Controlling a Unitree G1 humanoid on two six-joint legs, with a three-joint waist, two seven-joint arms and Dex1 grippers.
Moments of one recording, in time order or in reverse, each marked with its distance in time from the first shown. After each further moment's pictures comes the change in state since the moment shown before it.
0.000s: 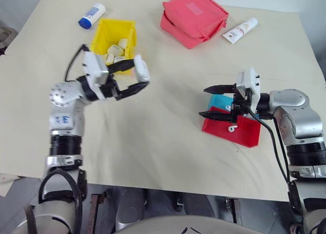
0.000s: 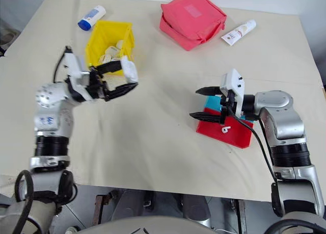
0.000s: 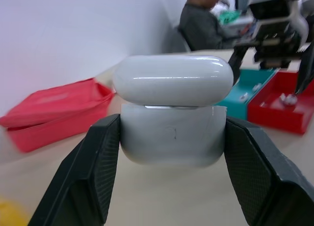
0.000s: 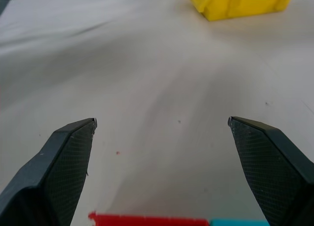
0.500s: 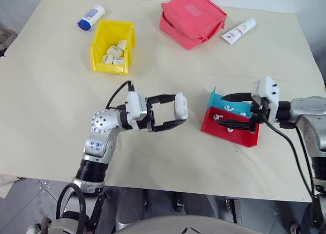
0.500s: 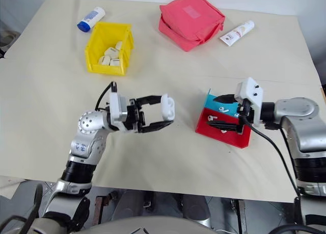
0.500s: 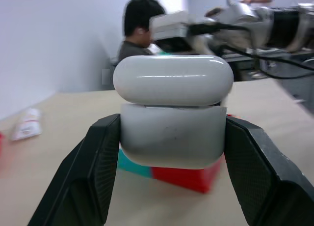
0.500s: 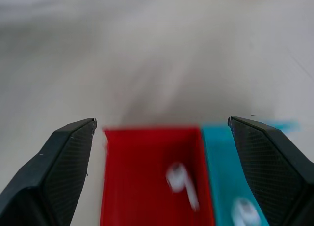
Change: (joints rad) left arm 0.274 -0.112 -0.219 -0.305 -0.026 0.004 0.010; right arm 0.164 -0.200 -0.070 -0.141 0.009 0.094 -0.033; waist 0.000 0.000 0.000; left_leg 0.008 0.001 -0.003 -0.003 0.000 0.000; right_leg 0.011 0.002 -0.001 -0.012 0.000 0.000
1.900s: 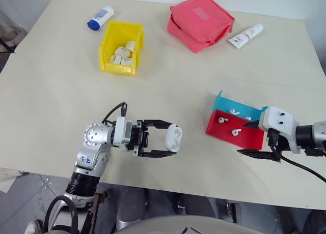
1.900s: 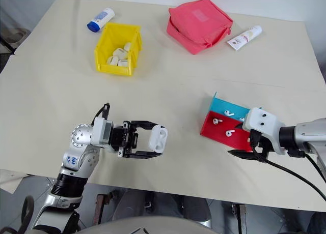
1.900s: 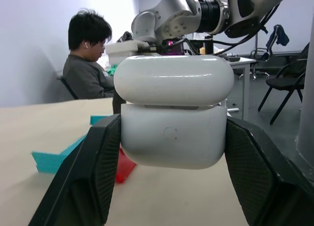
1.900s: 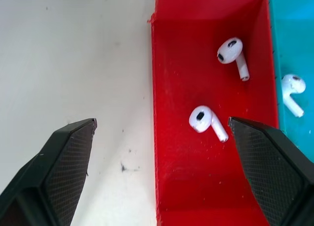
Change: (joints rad) left arm 0.091 0.065 -0.013 -0.043 -0.151 -0.041 -0.246; right arm 0.380 -0.276 -0.116 -0.344 -0.025 0.166 -0.075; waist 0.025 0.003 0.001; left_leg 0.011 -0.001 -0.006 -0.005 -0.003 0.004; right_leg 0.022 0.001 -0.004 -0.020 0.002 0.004
